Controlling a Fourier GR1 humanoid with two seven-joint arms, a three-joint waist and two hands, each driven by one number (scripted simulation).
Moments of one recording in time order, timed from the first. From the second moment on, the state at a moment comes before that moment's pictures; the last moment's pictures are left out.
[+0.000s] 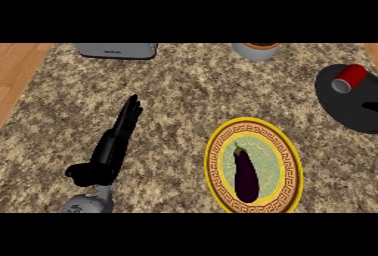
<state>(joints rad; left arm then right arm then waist) -0.08 0.03 -0.17 -1.56 -0.01 0.03 -0.10 -0.80 -0.72 -0.77 -0.15 0.50 0.09 -0.65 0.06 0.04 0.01</state>
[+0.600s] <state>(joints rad) -0.07 0.04 -0.15 -1.54 0.00 0.02 -0.12 -0.64 -0.81 -0.79 -0.14 0.46 0.42 -0.76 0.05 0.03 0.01</state>
